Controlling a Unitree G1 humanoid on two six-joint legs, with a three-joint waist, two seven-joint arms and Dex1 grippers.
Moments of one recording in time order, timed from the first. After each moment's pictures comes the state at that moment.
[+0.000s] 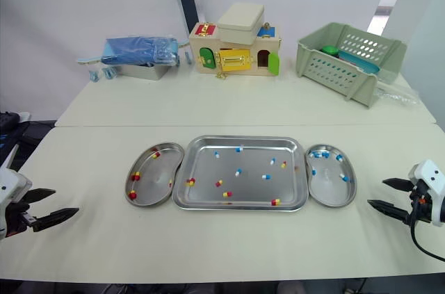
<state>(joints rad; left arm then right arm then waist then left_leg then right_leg) 0.06 1.07 0.48 0.45 -0.29 0.17 -1.14 0.03 -1.01 -0.35 0.21 0.40 0.28 1.22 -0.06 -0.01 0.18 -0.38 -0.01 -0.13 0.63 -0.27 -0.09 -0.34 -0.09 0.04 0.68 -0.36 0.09</state>
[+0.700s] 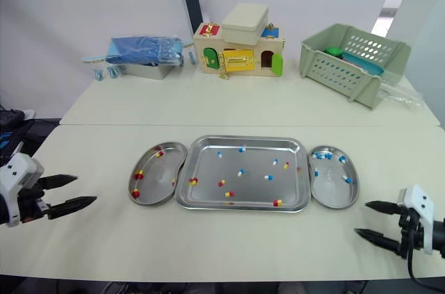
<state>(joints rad) 0.03 1.07 0.47 0.16 -0.43 0.37 -1.21 0.35 -0.89 -0.41 -0.18 0.51 0.28 1.26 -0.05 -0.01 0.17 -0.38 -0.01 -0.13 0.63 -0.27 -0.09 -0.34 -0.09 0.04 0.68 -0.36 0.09</state>
